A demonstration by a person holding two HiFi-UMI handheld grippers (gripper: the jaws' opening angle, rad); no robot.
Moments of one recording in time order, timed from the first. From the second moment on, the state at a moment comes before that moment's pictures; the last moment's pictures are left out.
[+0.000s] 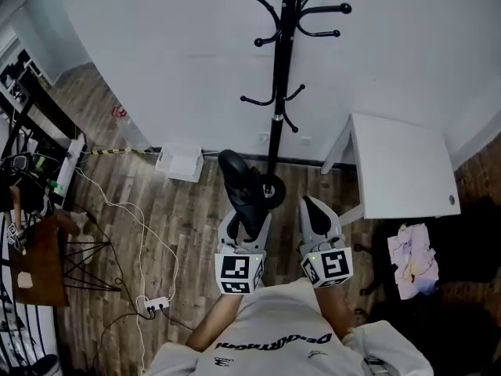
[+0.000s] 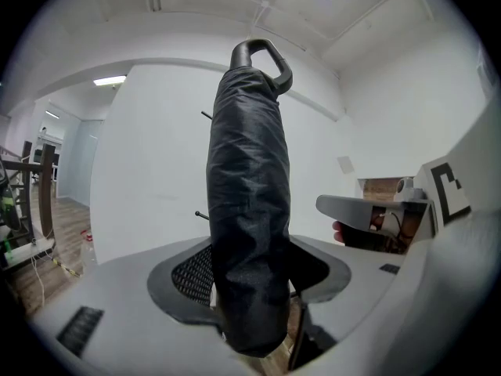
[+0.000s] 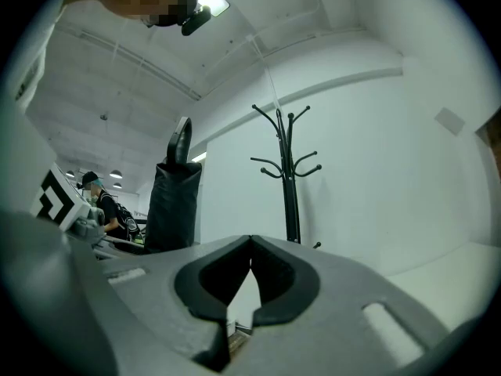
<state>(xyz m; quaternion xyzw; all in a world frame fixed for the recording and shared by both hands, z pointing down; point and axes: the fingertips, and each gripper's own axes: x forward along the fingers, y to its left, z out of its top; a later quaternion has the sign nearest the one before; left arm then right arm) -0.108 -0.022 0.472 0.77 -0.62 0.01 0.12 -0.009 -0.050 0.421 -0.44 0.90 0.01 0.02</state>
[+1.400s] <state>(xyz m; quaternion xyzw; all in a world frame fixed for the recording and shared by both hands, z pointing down) -0.127 -0.218 0.430 0.77 -0.63 0.04 0.09 -0.010 -0.200 0.416 -0.42 0.91 0.02 0.03</state>
